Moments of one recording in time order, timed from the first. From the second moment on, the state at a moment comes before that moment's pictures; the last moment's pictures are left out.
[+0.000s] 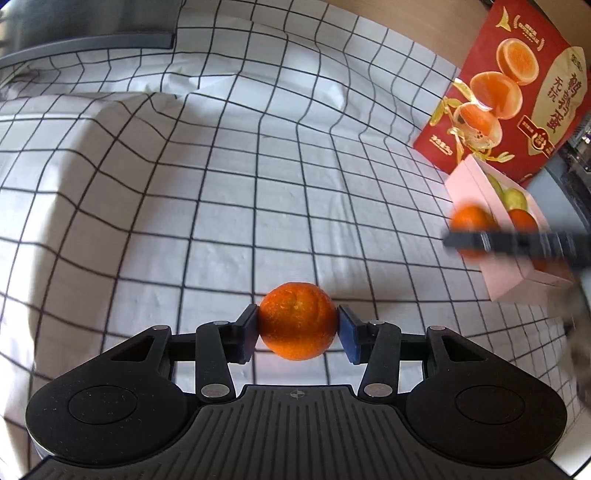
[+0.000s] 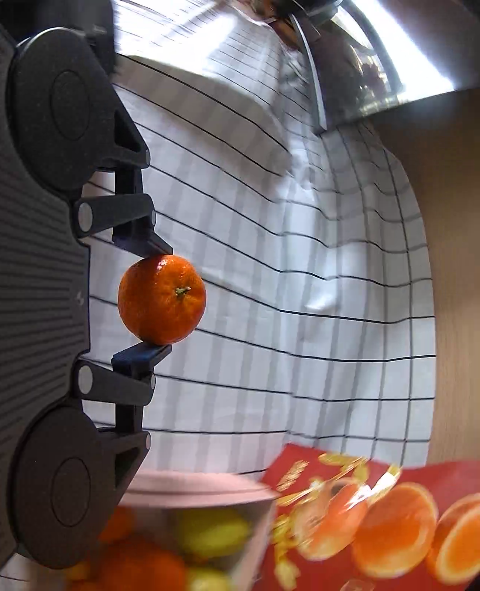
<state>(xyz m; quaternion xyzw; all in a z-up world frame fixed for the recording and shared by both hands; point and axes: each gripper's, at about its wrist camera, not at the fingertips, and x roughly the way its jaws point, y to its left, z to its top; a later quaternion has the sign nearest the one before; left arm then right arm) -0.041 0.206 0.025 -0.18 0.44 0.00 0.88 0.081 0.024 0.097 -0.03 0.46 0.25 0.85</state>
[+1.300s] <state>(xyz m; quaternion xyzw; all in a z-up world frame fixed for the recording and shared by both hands) -0.054 0.127 0.027 -0.12 0.46 -0.06 0.88 -0.060 -0.045 0.042 -0.07 0.45 0.19 0.87</state>
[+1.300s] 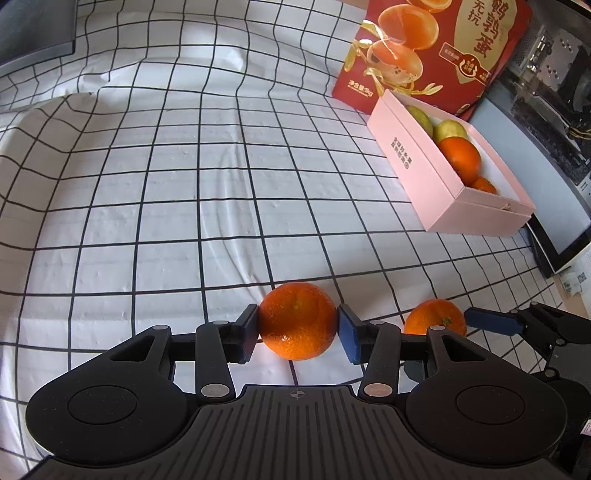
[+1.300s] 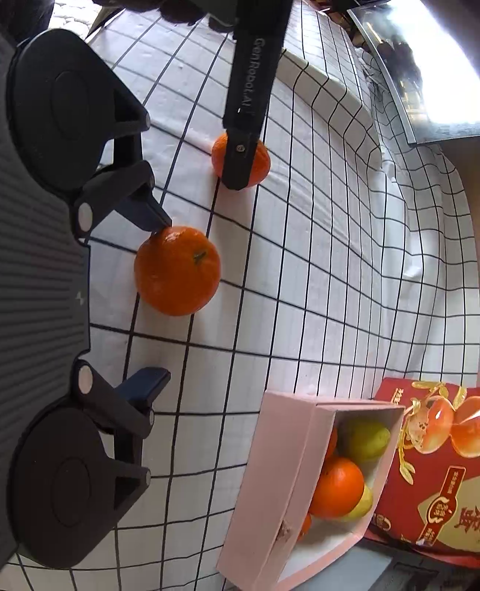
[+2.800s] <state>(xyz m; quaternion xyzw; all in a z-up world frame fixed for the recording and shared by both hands) -0.056 0.120 0.025 -0.10 0.46 -0.06 0.88 -0.066 -0.090 0.040 -0.08 0.44 0.15 0.88</state>
